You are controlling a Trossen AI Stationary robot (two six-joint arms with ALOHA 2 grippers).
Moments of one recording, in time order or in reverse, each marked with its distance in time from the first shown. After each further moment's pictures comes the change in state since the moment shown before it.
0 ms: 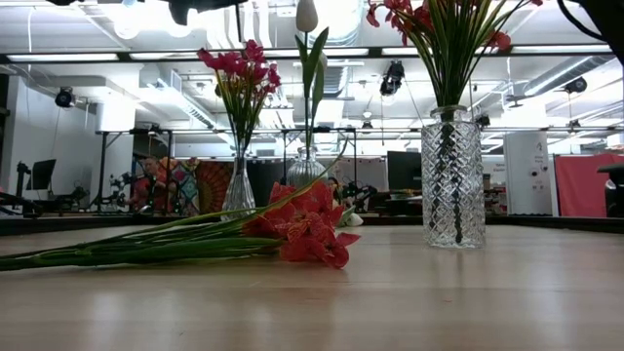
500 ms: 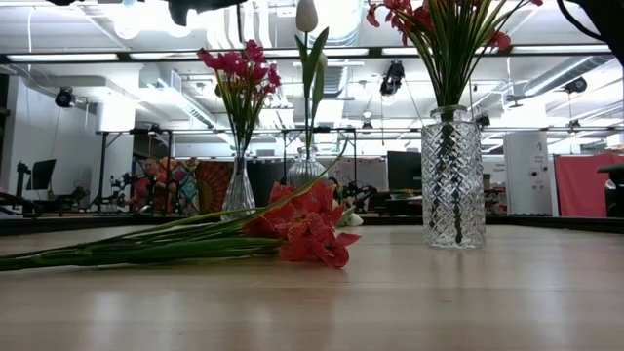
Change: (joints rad) left arm 0.000 0.002 0.000 0.010 -0.014 -0.021; right arm -0.016 0.000 0.011 -0.003 0.000 -0.001
